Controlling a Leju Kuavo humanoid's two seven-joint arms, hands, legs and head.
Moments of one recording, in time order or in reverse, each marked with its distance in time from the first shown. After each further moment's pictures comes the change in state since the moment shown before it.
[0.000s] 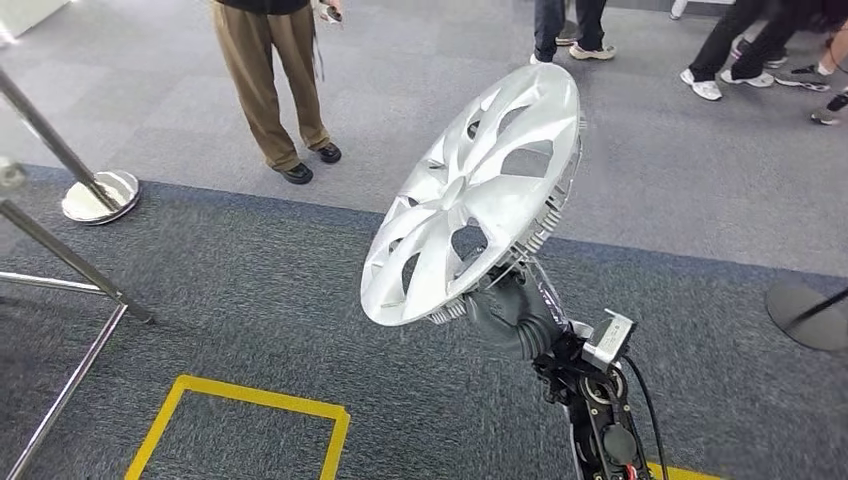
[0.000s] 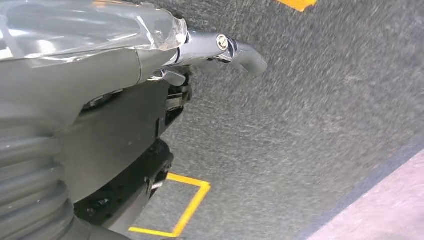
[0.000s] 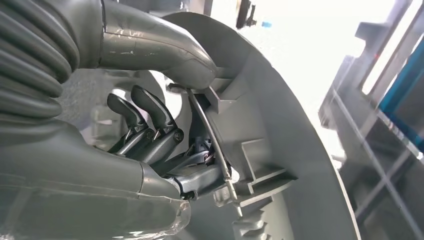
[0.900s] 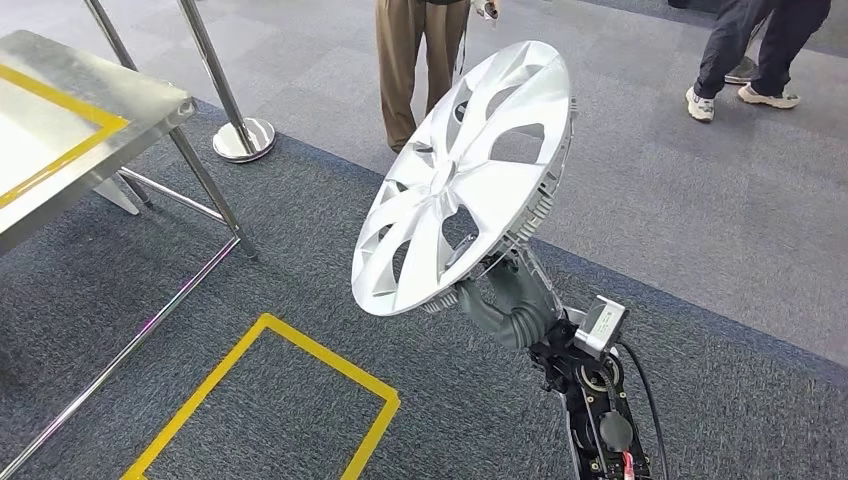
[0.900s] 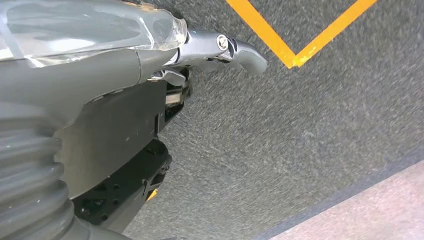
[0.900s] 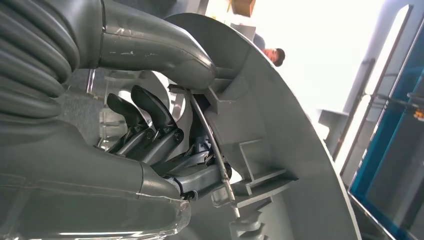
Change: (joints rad) left arm 0.004 -0.006 0.002 0.000 0.021 0.018 -0.020; right arm -0.042 0.014 0.019 0.017 0.010 0.000 0.015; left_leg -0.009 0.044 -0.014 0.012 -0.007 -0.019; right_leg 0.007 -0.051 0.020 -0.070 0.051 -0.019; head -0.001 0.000
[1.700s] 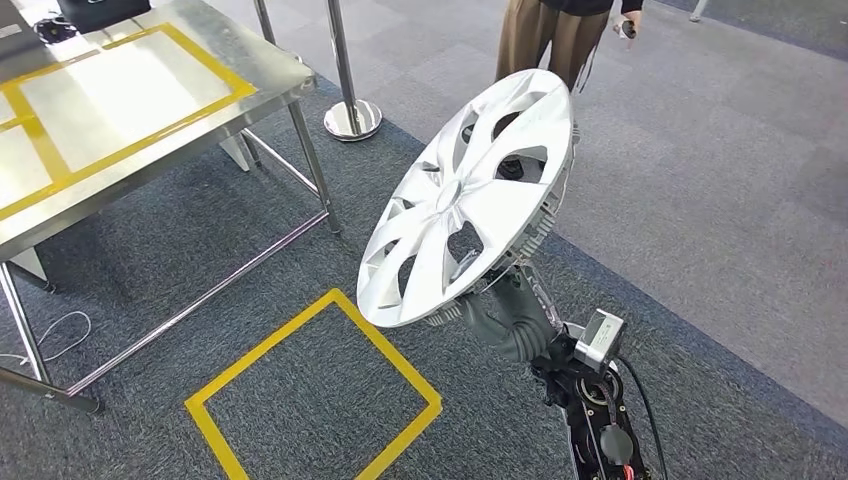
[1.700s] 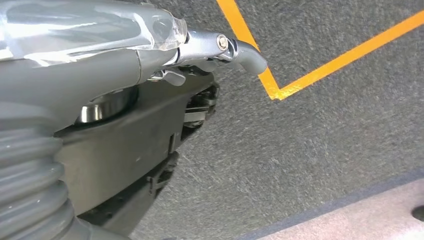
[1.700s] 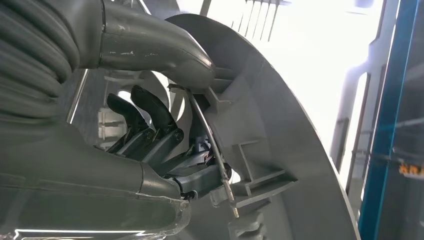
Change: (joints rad) left arm 0.002 0.002 -0.006 0.000 -0.039 -0.010 0.013; right arm 0.050 -0.013 -0.006 0.008 -0.006 0.000 -0.016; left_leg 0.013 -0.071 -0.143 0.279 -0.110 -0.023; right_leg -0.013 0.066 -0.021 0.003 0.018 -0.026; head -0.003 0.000
